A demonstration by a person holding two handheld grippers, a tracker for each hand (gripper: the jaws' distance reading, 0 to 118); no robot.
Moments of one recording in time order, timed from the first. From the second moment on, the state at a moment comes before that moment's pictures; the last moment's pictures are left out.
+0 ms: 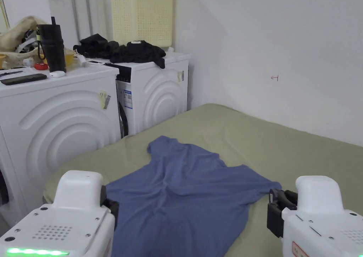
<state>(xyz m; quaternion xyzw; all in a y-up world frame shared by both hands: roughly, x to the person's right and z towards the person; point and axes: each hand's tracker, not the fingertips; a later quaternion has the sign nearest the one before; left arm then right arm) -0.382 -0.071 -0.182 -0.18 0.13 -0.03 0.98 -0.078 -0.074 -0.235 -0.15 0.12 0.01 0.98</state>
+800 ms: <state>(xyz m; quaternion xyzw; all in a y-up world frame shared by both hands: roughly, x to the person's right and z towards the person) -0.243 -0.188 -0.674 -0.61 -0.22 -0.24 0.72 0.096 -0.154 -0.278 -0.30 -0.03 -0.05 0.95</state>
